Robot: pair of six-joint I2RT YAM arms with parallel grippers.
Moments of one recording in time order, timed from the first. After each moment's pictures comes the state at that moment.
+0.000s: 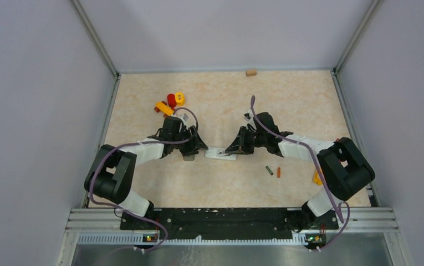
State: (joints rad) left arm -0.36 1.53 0.68 0.03 0.39 -0.70; right arm 0.57 1.57 0.77 0.08 -0.52 0.85
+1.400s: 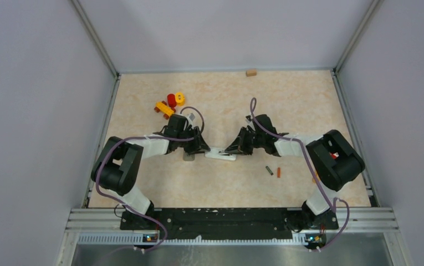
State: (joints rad) left arm -0.39 1.64 0.75 0.03 0.45 -0.65; right arm 0.55 1.68 0.76 0.18 -0.51 0.93
